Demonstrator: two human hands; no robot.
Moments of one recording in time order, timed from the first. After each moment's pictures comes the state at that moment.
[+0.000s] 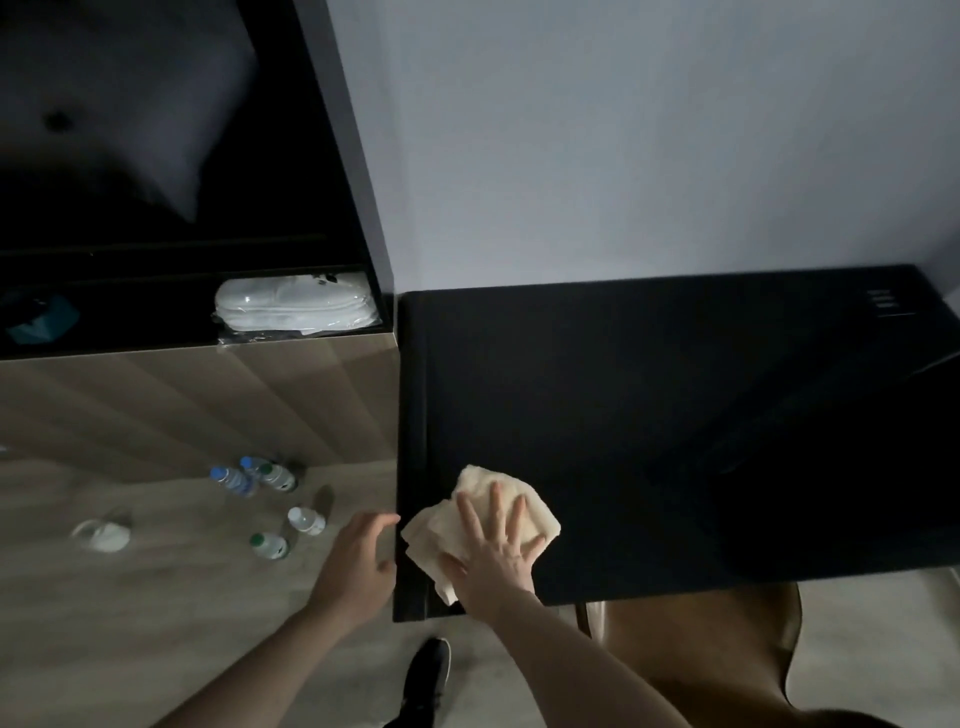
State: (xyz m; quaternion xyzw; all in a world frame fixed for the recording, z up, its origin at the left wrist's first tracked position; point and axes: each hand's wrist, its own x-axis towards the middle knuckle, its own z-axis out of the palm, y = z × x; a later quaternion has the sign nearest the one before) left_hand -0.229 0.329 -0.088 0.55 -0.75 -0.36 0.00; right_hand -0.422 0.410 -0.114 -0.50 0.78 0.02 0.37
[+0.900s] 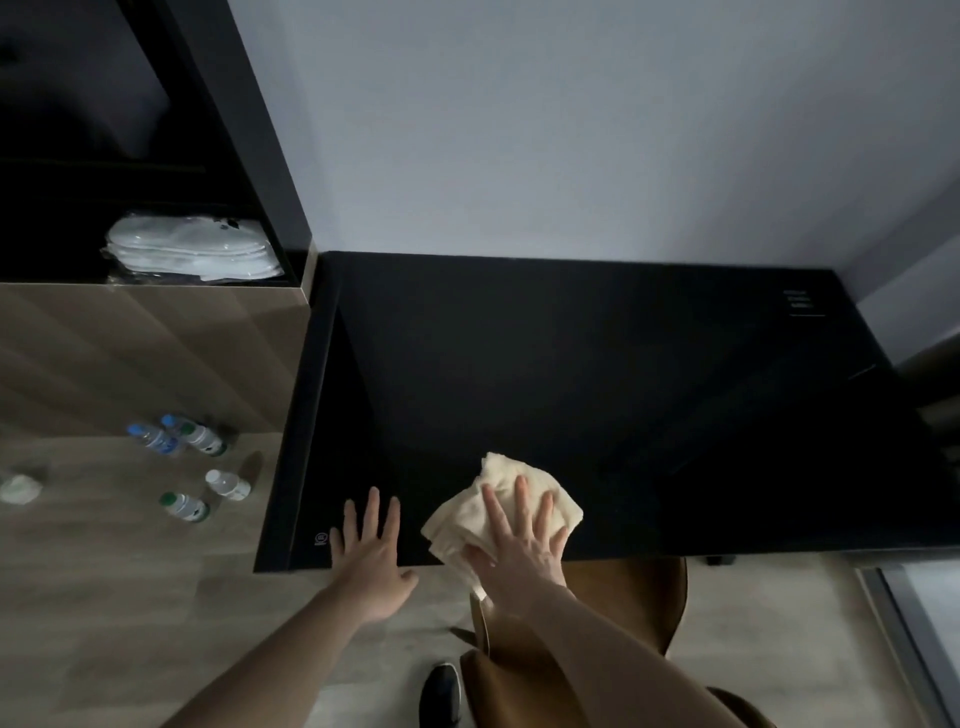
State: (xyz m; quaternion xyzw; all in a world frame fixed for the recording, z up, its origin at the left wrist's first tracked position) left_hand -0.404 0.456 -0.137 0.54 -0.76 -0.27 -0.24; right_hand -0.612 0.544 -0.129 -0.52 0.77 0.06 0.36
